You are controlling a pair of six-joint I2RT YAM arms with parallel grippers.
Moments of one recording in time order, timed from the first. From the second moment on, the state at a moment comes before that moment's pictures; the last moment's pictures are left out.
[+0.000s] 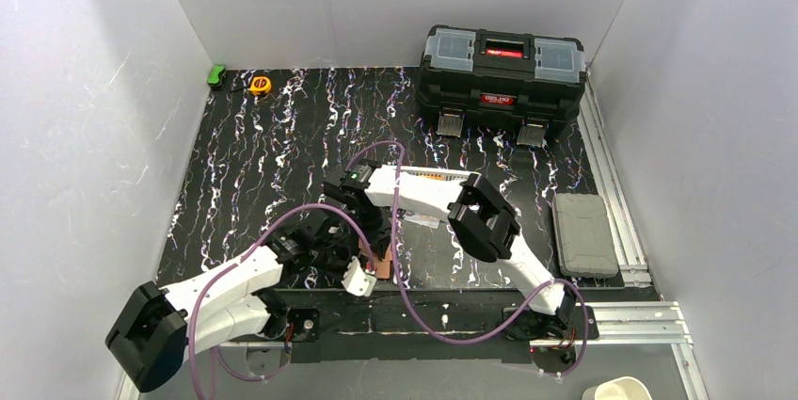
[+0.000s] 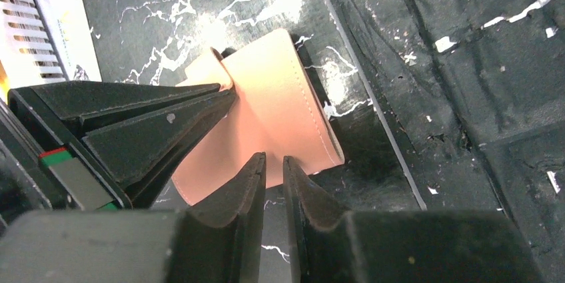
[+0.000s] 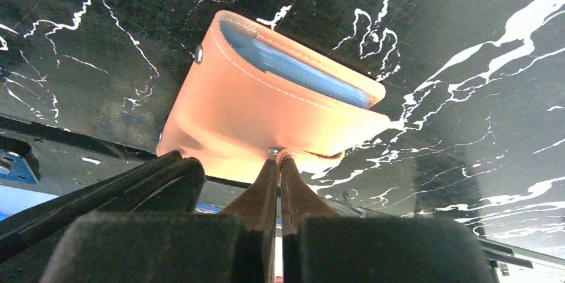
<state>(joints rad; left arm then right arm) -0.74 0.96 0.40 -0.46 0.55 1.31 1.13 2.31 1.93 -1.23 -0.12 0.59</state>
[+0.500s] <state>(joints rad) -0.74 0.83 0.31 -0.46 0.46 1.33 1.10 2.11 1.62 -0.95 -0.16 0.63</state>
